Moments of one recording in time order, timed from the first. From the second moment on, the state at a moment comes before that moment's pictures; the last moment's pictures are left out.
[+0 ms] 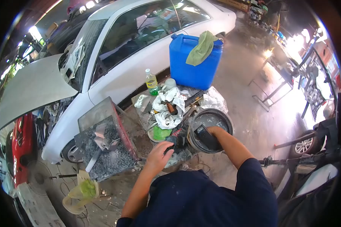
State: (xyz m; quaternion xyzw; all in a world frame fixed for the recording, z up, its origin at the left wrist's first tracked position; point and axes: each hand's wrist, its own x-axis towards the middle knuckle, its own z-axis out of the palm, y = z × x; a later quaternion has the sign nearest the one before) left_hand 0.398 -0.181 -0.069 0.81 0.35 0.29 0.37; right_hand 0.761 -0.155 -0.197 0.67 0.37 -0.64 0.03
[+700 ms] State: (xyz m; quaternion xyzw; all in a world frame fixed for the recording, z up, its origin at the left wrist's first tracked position) left_hand 0.586 -0.150 -0.117 0.89 0.25 0.21 0.32; right_hand 0.774 -0.225 -0.122 0.67 0.32 -0.34 -0.57
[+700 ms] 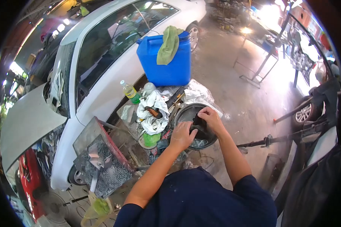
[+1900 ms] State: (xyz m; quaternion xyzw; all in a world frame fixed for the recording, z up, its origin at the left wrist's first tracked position) left_hand 0.627 -0.154 -0.175 0.90 0.34 -0.02 0.27; right_hand 0.742 -0.223 -0.178 0.81 0.51 -0.22 -0.18
